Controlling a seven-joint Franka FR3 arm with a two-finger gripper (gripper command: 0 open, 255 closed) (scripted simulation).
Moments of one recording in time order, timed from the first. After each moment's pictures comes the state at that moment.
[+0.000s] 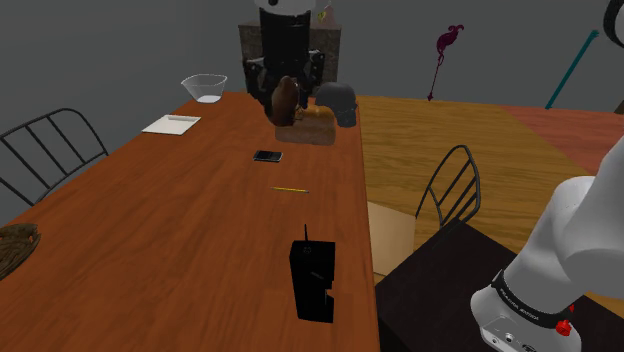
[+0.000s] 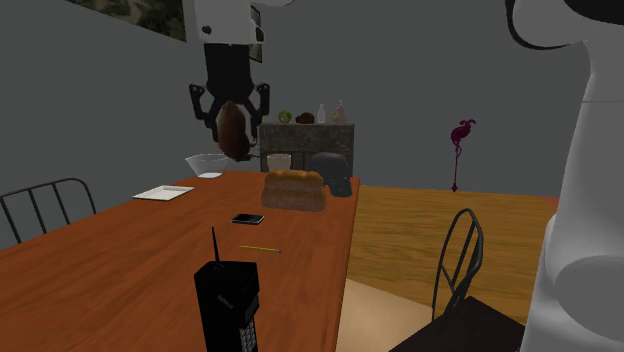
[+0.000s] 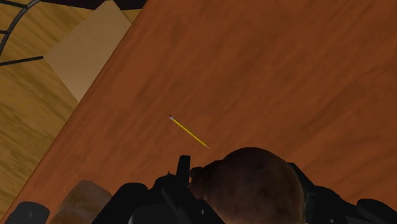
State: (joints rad) arm 0.30 -0.01 0.37 -1.61 -0.14 1.67 0.80
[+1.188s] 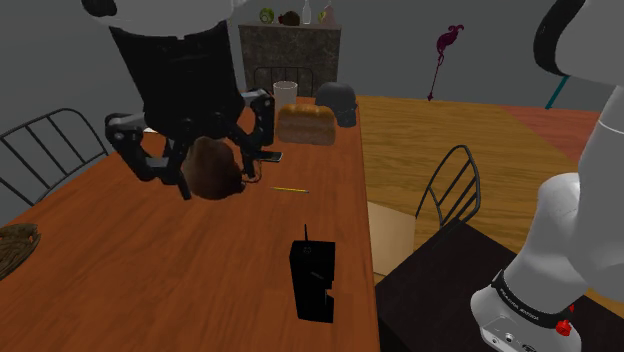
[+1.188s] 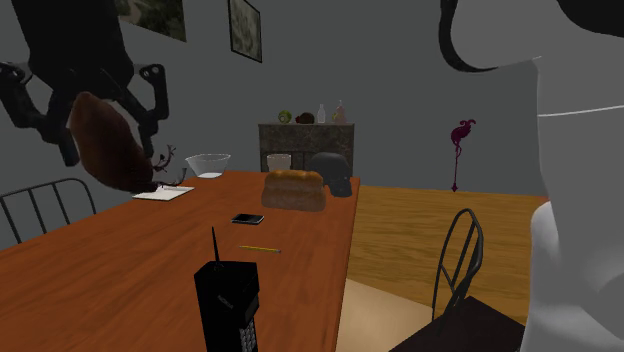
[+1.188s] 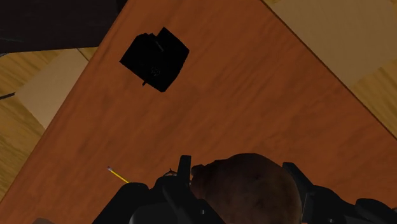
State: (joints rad) arm 0.58 0.21 0.59 -1.33 -0.28 1.51 1.27
